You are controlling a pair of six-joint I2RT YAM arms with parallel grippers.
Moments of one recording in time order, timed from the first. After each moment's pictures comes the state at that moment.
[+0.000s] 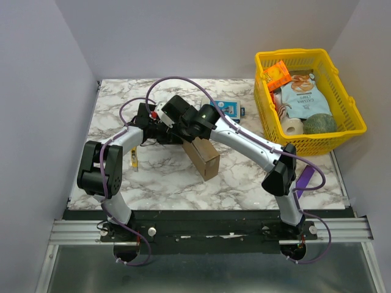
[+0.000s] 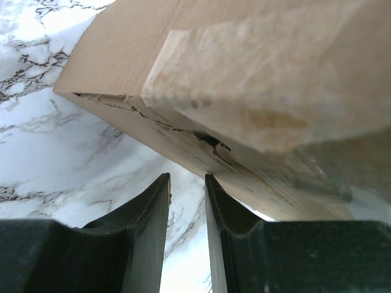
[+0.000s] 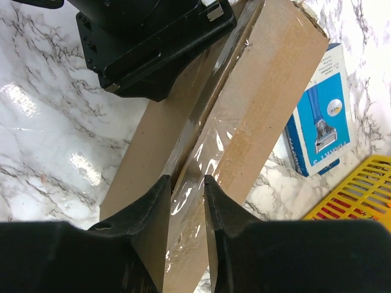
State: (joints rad) left arm -0.21 1.72 1.04 -0.20 0.67 -0.29; right arm 1.01 2.07 2.17 -1.04 0.30 -0.27
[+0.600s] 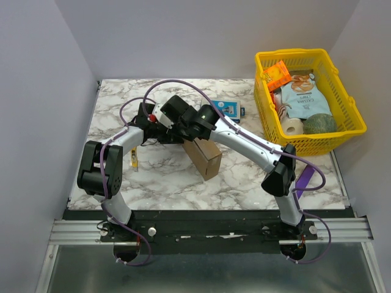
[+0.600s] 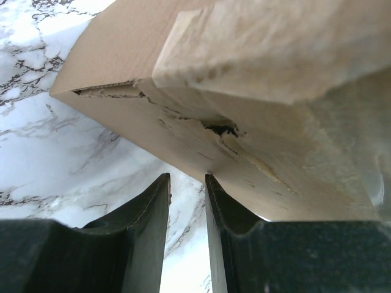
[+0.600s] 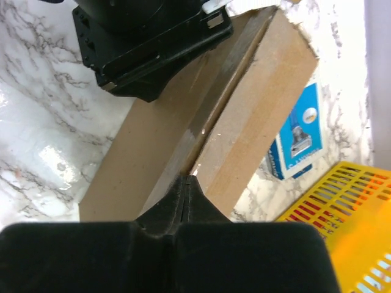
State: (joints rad) left arm -0.21 1.72 1.04 -0.19 0.67 -0.30; right arm 1.02 2.07 2.18 -1.05 0.33 -0.36
